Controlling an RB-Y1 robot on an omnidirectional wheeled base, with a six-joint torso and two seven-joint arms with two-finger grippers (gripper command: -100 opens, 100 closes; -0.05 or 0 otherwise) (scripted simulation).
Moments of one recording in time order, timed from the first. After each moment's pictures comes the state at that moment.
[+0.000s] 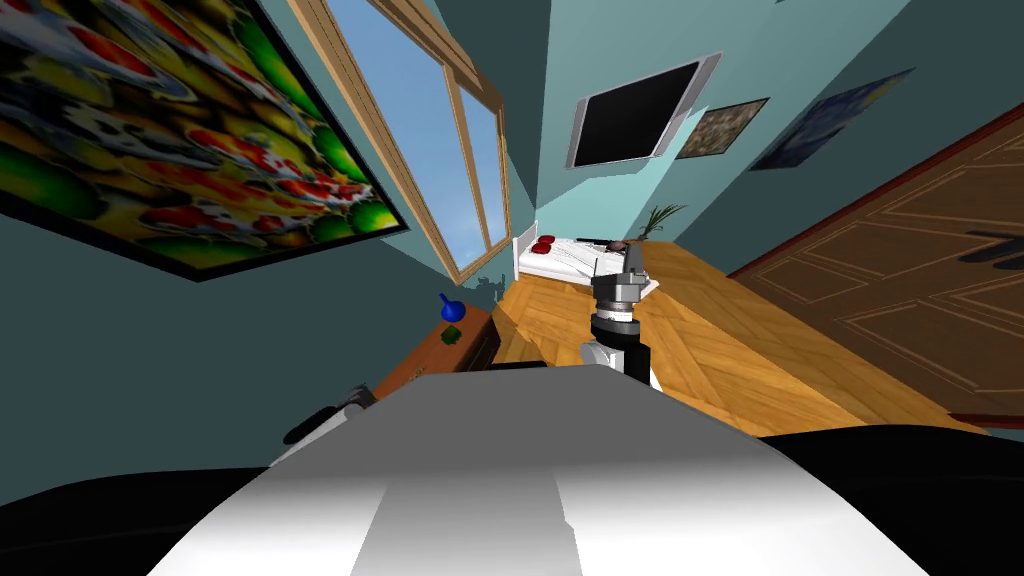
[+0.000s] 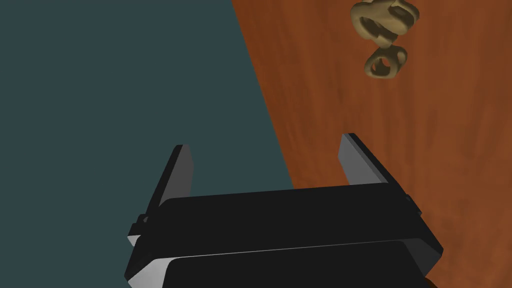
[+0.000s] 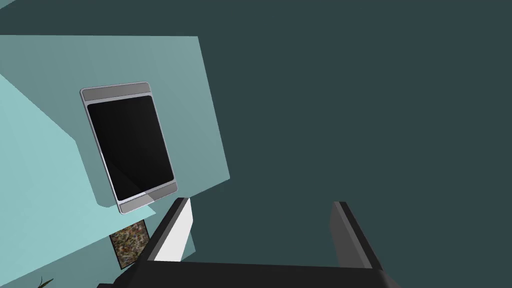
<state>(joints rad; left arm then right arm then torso) 0.39 0.47 0.61 -1.10 0.57 0.39 -0.07 0.50 -0.05 0.05 -2.36 -0.12 -0.51 0.13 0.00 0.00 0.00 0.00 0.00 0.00</state>
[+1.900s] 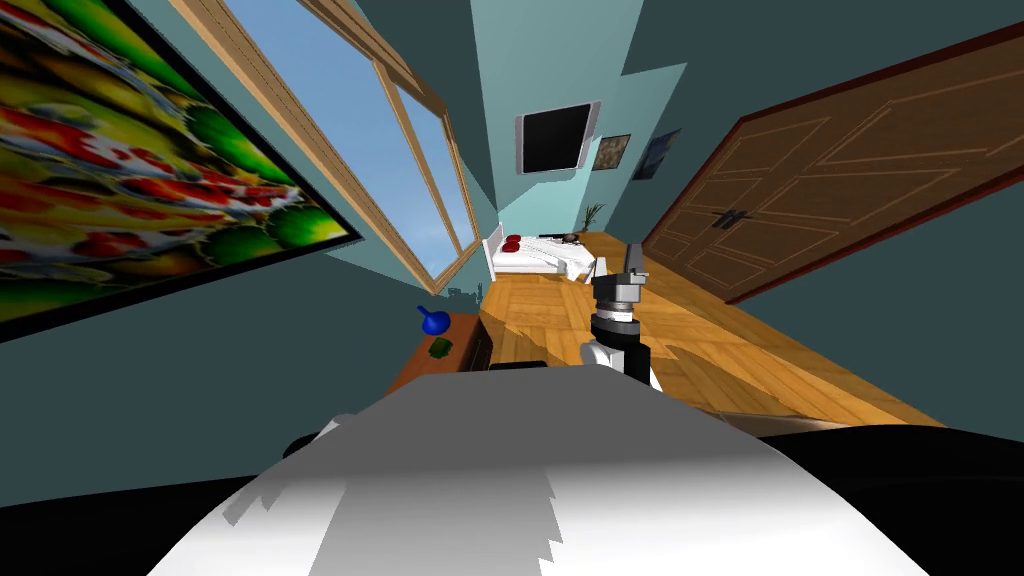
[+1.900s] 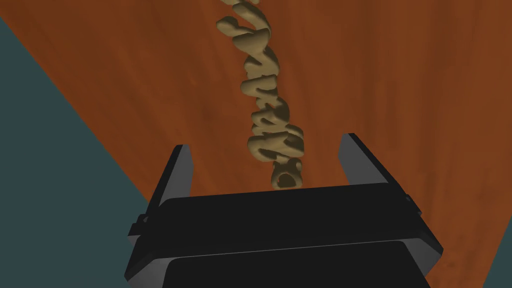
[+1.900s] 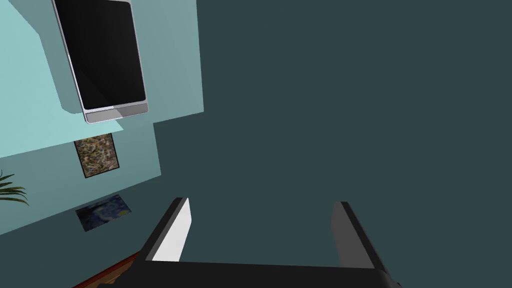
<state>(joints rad) 0.25 0.53 0.70 -0.68 0.76 0.79 -0.10 0.50 -0.05 0.05 -2.36 -0.12 -0.51 0.13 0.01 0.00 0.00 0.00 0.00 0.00</state>
